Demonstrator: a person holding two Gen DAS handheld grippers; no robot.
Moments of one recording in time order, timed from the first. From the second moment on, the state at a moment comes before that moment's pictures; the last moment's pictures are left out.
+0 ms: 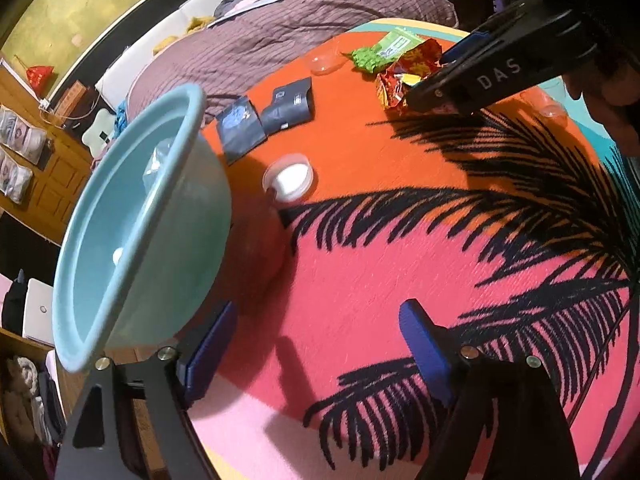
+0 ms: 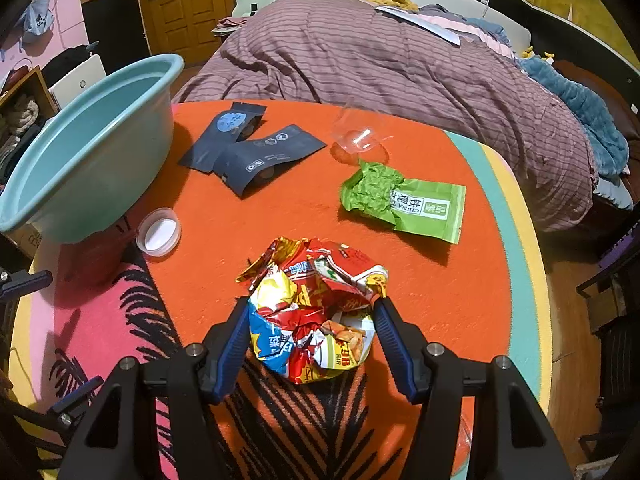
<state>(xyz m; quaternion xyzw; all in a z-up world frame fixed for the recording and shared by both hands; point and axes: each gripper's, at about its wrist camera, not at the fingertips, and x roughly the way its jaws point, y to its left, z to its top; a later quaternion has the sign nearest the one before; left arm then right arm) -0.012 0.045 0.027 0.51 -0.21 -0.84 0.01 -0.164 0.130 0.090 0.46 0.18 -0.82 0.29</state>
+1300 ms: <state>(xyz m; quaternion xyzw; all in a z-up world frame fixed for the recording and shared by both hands) -0.023 0.026 0.019 0.41 -0.13 -0.90 0.06 -0.164 0.122 0.081 0.48 0.22 -0.81 0.26</state>
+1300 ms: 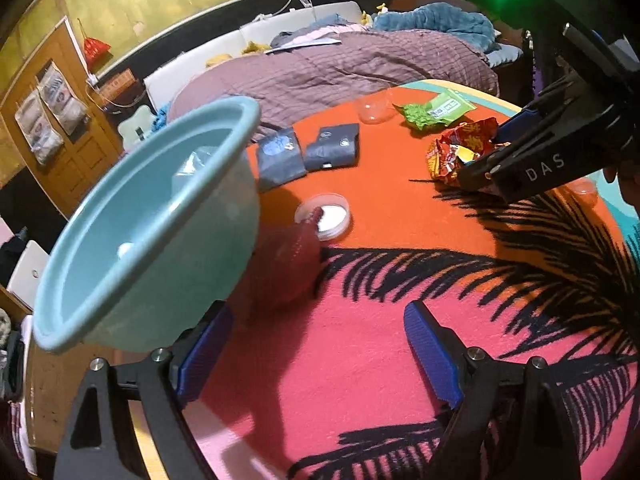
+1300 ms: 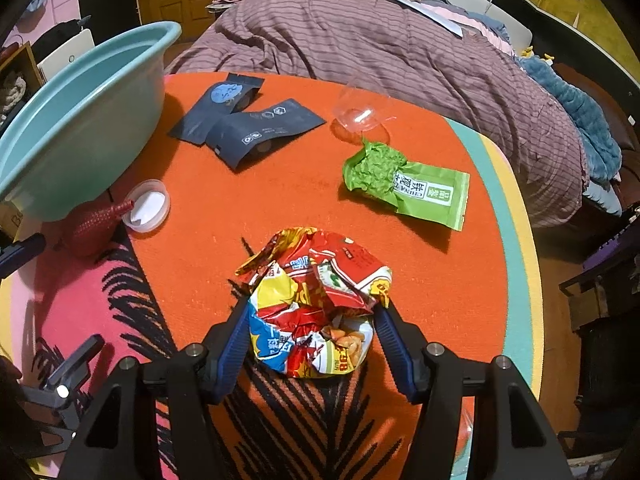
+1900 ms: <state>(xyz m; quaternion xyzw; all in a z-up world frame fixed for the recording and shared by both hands) -0.044 0.024 0.011 0.41 -0.14 -0.90 0.05 -0.163 0.117 0.080 0.48 0.22 -0.81 0.26</state>
